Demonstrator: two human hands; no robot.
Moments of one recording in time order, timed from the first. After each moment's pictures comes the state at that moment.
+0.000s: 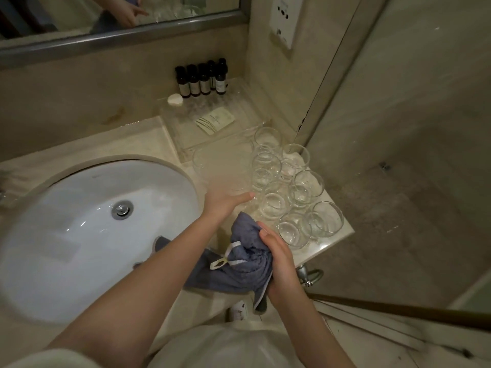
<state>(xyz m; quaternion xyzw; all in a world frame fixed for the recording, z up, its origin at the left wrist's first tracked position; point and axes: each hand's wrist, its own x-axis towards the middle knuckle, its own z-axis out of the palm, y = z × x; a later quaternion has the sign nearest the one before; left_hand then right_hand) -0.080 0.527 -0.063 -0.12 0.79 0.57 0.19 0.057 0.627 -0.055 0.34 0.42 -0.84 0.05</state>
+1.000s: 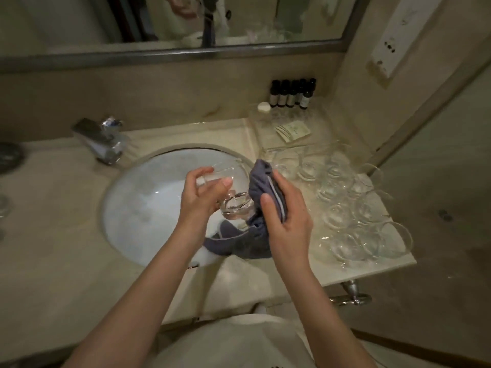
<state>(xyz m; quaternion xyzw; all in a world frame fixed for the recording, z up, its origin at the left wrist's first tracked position) 0.018 0.364 0.040 -0.19 0.60 0.77 -0.01 0.042 0.511 0.036 -0.03 0.79 -0.59 -0.16</state>
